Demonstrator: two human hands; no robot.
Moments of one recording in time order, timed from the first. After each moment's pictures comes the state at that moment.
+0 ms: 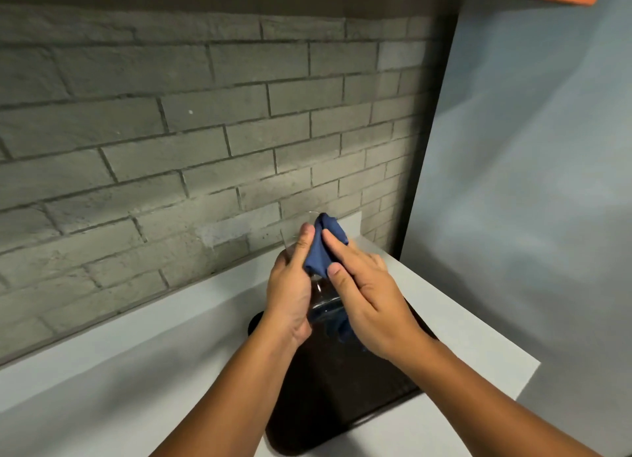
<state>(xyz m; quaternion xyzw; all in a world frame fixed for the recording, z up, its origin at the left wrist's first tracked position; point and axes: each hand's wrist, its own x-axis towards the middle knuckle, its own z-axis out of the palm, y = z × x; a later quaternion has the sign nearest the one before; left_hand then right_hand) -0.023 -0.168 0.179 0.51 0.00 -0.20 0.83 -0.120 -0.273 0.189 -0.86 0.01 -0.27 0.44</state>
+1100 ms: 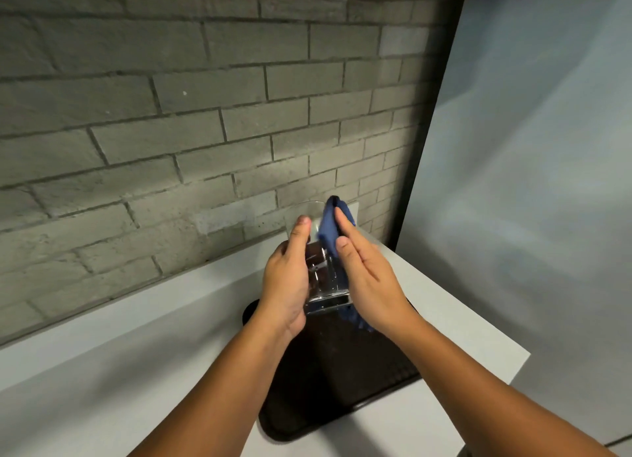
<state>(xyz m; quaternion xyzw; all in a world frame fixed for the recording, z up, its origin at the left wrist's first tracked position) -0.024 -0.168 0.175 0.55 -0.01 -0.19 0.81 -0.104 -0.283 0.183 -0.82 0.05 -0.23 0.52</state>
